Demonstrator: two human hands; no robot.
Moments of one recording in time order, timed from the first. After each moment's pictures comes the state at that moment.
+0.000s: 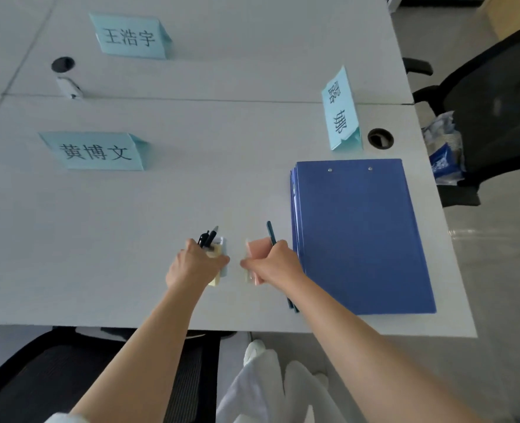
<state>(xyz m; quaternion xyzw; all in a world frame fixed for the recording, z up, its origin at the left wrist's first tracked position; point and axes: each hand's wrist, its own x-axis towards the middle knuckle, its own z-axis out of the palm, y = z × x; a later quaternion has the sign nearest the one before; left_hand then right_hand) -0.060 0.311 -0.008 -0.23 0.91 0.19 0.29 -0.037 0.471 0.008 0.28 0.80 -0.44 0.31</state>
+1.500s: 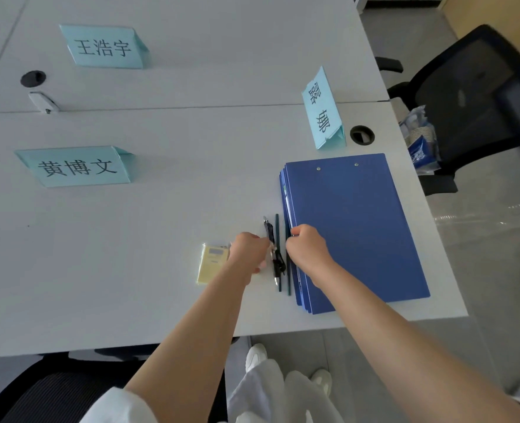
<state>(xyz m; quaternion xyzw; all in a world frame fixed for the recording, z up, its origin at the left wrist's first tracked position) -0.076 0.400 0.007 -0.25 0.75 0.49 0.38 -0.039 0.508 0.050 0.35 0.79 -0.46 0.20</state>
